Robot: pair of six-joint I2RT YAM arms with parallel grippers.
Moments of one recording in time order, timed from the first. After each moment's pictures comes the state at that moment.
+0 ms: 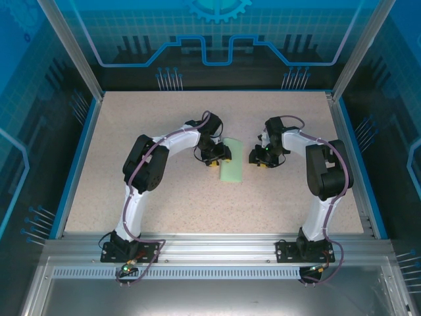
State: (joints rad) left arm -0.52 2.22 1.66 -0.73 0.44 -0.72; right arm 0.20 1.91 1.20 -0.67 -0.37 0.33
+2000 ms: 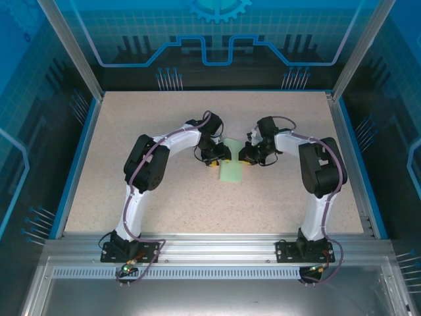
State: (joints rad) left arm -0.53 2.23 1.68 -0.76 0.43 -0.69; right arm 0.26 1.97 1.21 -0.50 -0.60 0.46
